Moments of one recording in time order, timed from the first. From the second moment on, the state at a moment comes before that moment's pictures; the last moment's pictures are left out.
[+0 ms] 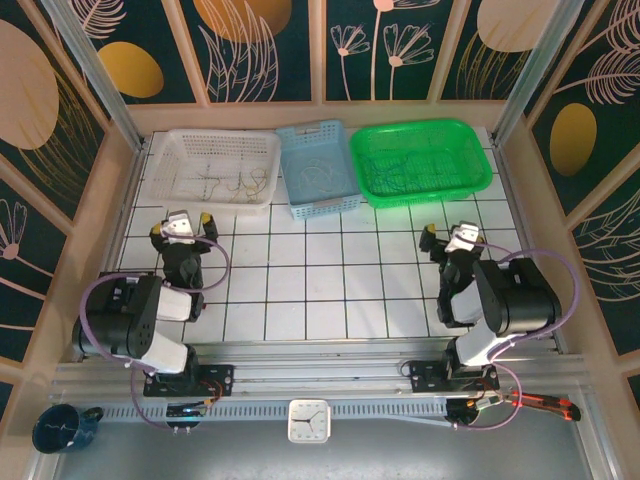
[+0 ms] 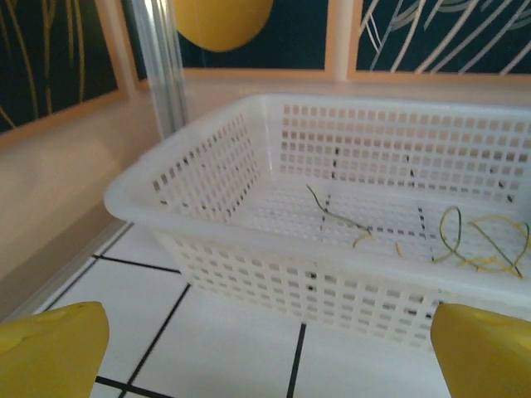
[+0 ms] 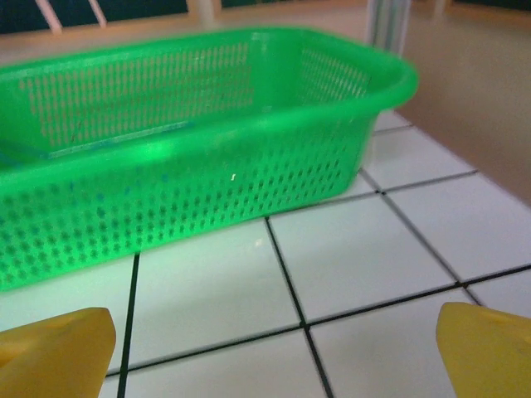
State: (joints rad) left arm -0.06 1.52 0.19 1.22 -0.29 -0.03; right arm 0.06 1.58 0.11 1.30 0.22 0.10
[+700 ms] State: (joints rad) left arm -0.04 1.53 0.22 1.20 -0.19 -0.04; right arm -0.02 1.57 0.21 1.23 0.05 0.12
